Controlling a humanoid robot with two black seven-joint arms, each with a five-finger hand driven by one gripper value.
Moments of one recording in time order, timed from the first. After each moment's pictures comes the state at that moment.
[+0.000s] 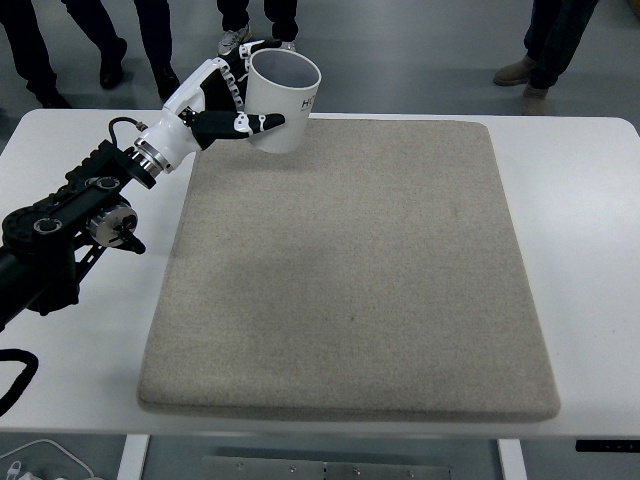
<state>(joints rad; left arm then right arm) -0.84 0.26 -0.66 -0.70 0.66 -0.36 -0.61 0.02 0.00 -0.06 0.16 -0.01 -0.01 -0.12</state>
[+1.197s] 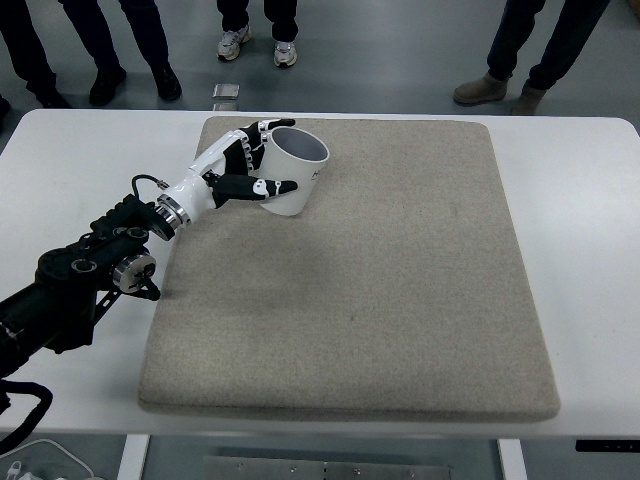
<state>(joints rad) -0.78 0.19 -0.57 -0.58 0.66 -0.32 -0.61 0.02 0.00 -0.06 0.16 -0.01 -0.01 -0.12</state>
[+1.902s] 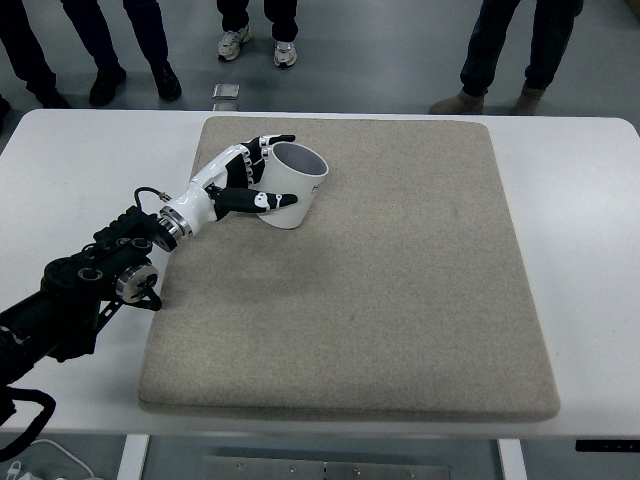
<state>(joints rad) -0.76 0.17 -0.55 -0.54 0.66 -0.31 -0.61 0.02 0.00 -0.06 0.16 -0.01 -0.01 -0.12</state>
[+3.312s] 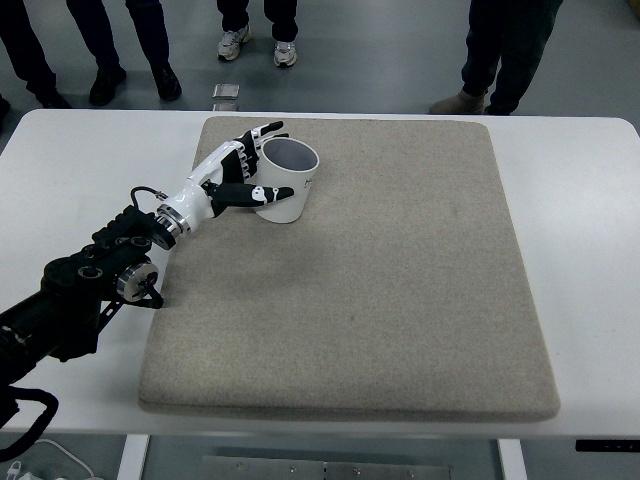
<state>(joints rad) -0.76 0.16 -0.56 -0.53 0.64 -0.30 -0.61 0.02 0.00 -0.06 0.16 -0.01 -0.01 -0.12</state>
